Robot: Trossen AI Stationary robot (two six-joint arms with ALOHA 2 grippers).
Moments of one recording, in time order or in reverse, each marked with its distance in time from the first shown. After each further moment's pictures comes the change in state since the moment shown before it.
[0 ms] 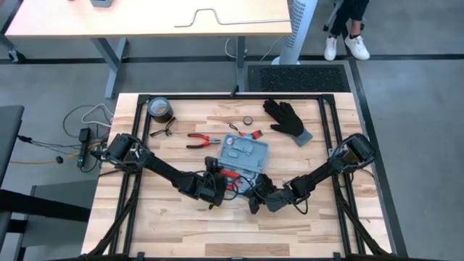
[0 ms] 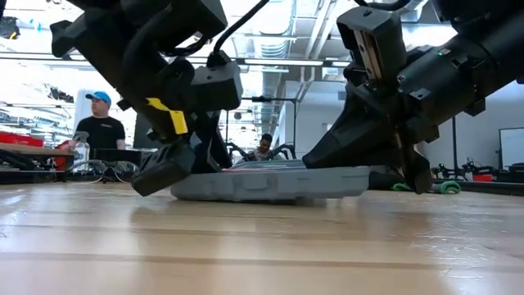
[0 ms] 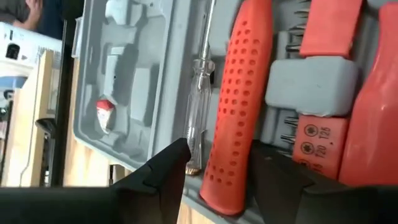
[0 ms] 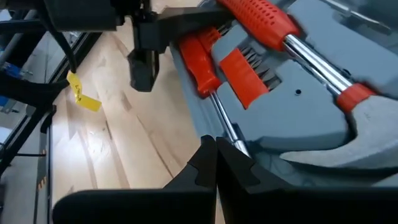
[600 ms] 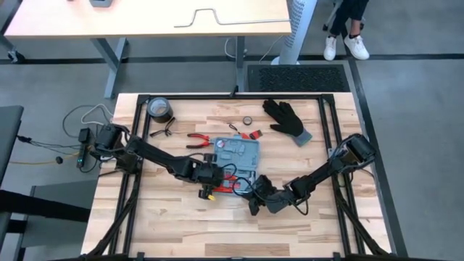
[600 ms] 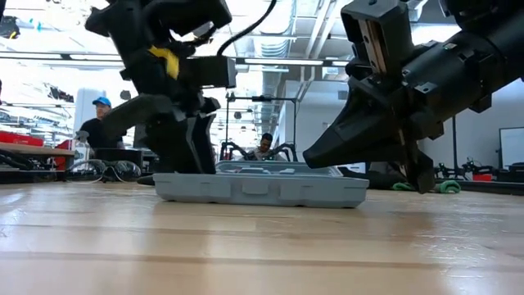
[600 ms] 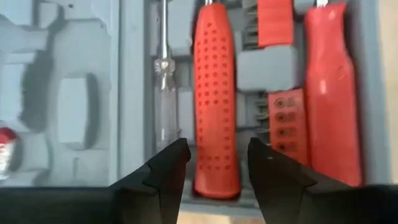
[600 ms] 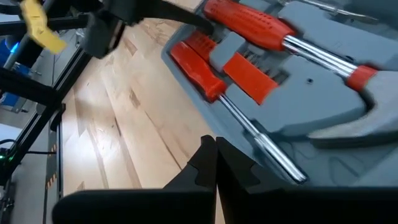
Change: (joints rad) left arm 0.125 -0.214 -0.006 -0.102 0.497 0.013; right arm 0.007 0.000 0.000 0.019 -0.001 0.010
